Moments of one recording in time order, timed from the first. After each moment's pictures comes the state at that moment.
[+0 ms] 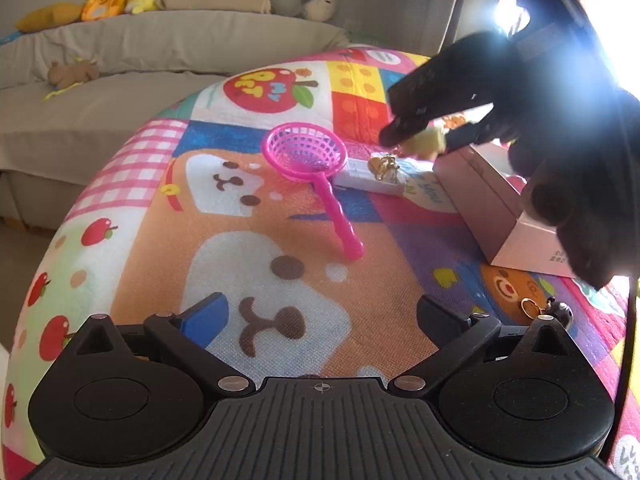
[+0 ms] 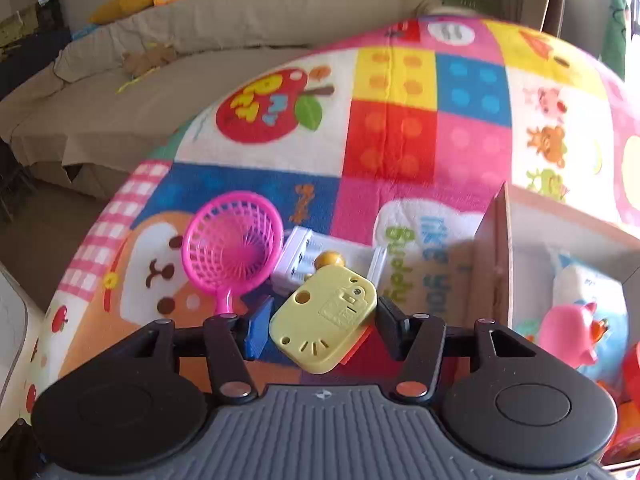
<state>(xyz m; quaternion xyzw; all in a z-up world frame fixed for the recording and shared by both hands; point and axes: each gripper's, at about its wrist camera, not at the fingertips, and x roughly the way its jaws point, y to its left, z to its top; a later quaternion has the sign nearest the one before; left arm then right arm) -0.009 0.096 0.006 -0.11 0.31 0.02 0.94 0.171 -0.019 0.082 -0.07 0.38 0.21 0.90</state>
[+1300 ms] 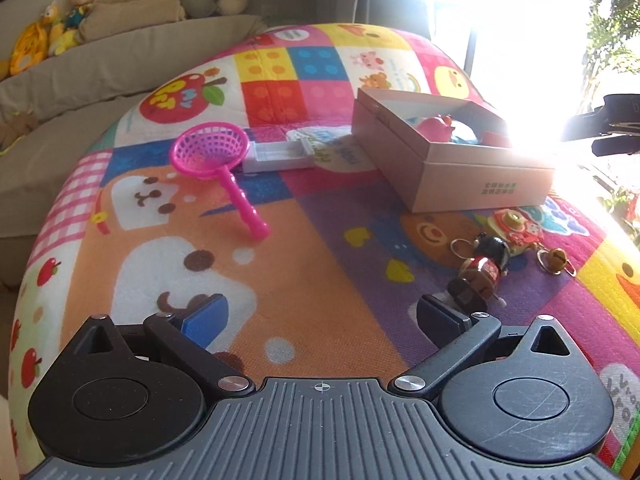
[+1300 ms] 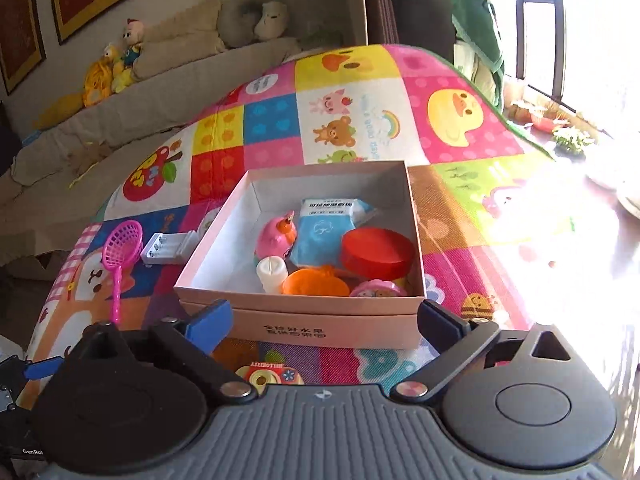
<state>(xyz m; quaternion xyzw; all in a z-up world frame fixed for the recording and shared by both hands) -0.016 0.036 0.016 0.00 0.34 -0.07 0.94 0.056 -0.250 0.093 0.02 0.32 0.10 0.94</state>
